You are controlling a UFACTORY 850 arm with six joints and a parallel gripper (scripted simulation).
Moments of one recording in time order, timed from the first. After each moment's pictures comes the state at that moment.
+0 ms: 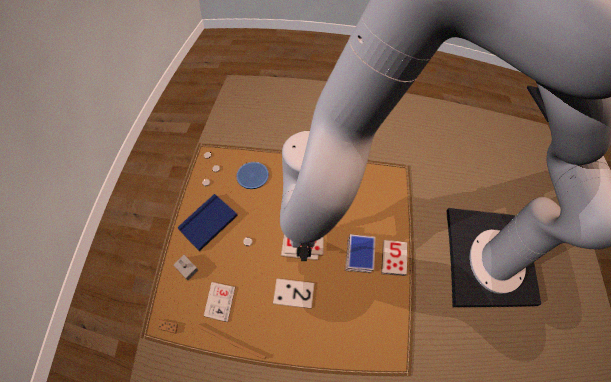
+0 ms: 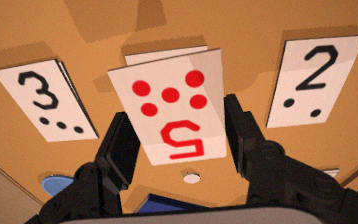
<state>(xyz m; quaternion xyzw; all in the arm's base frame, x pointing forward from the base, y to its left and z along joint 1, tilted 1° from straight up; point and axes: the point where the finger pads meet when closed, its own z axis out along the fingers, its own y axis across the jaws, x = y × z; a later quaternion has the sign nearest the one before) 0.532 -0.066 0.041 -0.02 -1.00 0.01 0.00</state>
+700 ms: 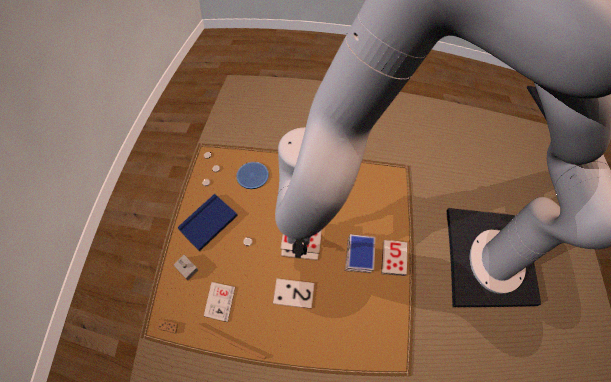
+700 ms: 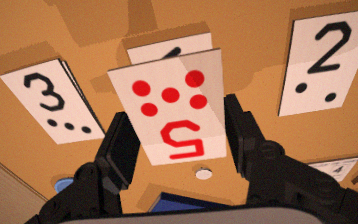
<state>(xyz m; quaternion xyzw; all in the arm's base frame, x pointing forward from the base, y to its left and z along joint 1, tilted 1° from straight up) 0.539 -0.073 0.041 -0.06 -1.00 0.01 0.00</state>
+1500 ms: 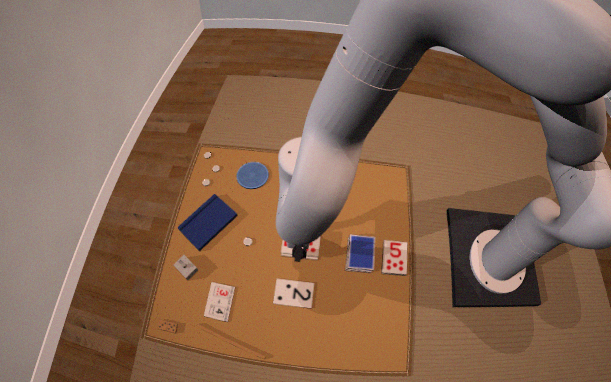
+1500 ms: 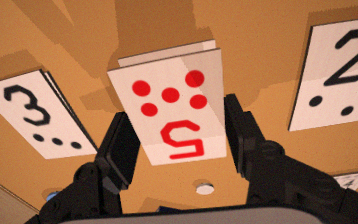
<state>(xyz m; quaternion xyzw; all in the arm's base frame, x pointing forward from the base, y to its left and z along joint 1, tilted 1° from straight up) 0.539 -0.073 0.019 -0.06 -1.00 0.01 0.00</state>
